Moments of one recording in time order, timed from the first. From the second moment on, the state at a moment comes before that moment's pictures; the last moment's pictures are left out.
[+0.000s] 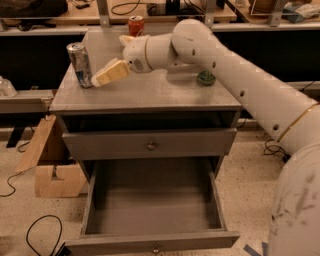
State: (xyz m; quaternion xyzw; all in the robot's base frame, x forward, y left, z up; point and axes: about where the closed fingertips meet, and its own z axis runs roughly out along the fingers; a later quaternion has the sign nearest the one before) arm 0.716 0.134 0.927 -0.52 0.61 0.29 0.53
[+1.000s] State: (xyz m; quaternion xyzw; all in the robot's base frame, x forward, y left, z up) arm 0.784 0.228 0.887 -0.47 0.58 0.36 0.55
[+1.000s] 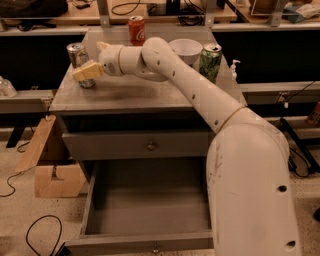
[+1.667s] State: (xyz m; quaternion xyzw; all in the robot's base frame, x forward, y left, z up) arm 0.773 0.249 0.916 -0.49 0.56 0.37 0.56
